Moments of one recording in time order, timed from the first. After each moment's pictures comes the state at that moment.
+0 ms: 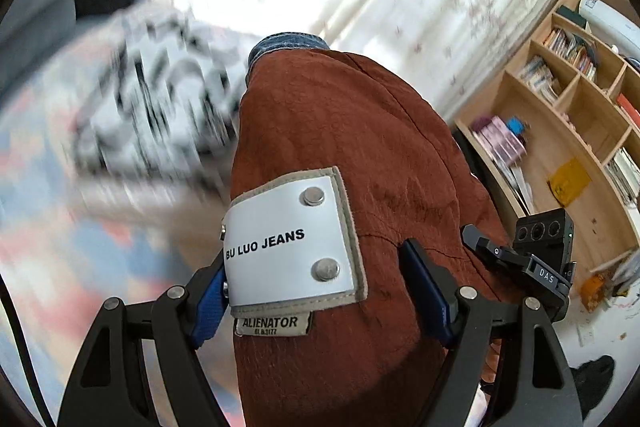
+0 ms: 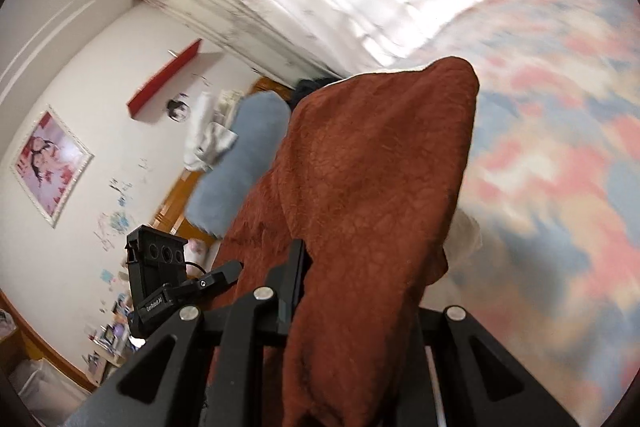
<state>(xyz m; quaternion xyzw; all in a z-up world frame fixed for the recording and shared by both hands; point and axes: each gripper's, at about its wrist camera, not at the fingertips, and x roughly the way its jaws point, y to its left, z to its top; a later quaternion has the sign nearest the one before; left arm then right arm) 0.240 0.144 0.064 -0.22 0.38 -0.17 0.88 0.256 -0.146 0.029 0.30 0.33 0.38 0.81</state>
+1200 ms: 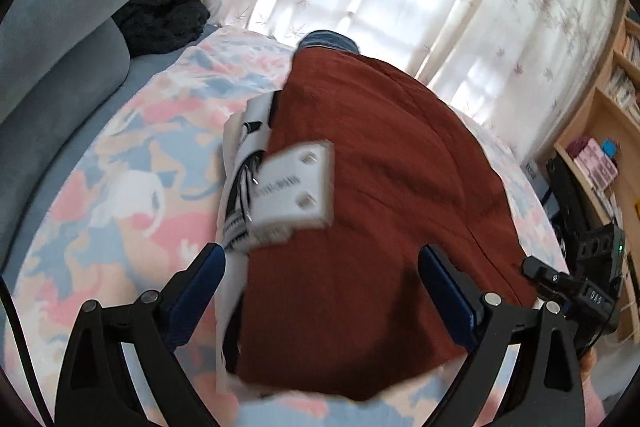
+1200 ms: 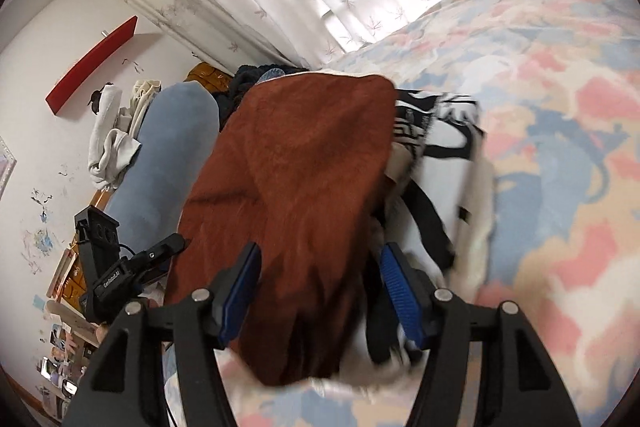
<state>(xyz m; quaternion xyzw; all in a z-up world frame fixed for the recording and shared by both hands) 0.423 0.309 -0.006 -0.15 0.39 -0.06 0.90 0.447 -0.023 -0.051 0.26 0.39 0.29 0.84</state>
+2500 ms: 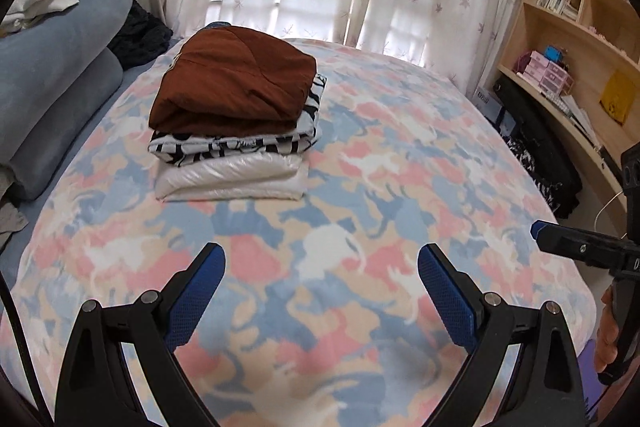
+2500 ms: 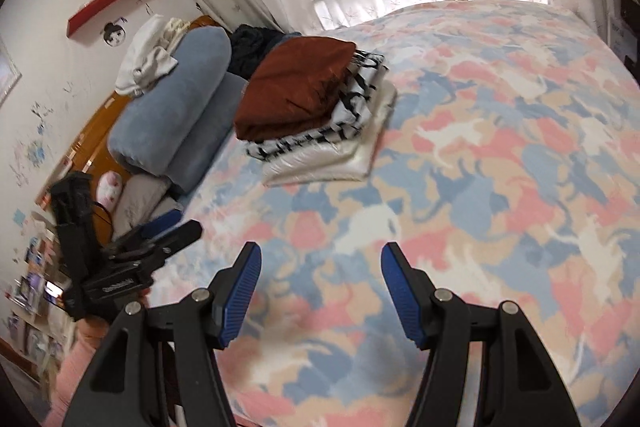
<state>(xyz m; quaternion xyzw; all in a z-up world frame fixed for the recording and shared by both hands) 0.090 0.087 0.066 -0.06 0.40 -0.08 0.91 0.108 -0.124 0.048 0.12 0.44 0.22 0.86</state>
